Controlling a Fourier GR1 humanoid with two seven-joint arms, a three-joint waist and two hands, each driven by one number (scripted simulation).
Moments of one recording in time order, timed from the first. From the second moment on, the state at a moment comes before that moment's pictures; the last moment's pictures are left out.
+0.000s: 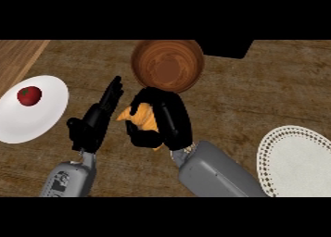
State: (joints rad) left arm -0.22 0.04 -0.14 -1.51 -0.04 0.05 0.11; right arm -0.65 0.00 0.67 -1.28 0.43 -0.62 0.21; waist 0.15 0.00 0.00
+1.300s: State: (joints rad) left arm -0.23 0.05 -0.10 -1.47 -0.05 0.06 0.08; right arm -1.56 0.00 0.84 -0.82 0.47 -0.73 1.05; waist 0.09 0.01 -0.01
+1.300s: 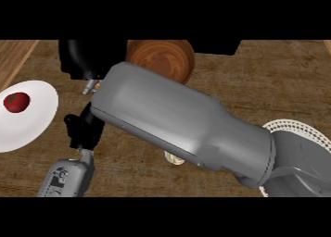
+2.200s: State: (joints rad) left arm -0.22 0.05 -0.10 -1.51 -0.05 0.07 0.10; right arm -1.47 0.00 0.89 -0.41 0.41 -0.75 0.89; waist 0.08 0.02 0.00
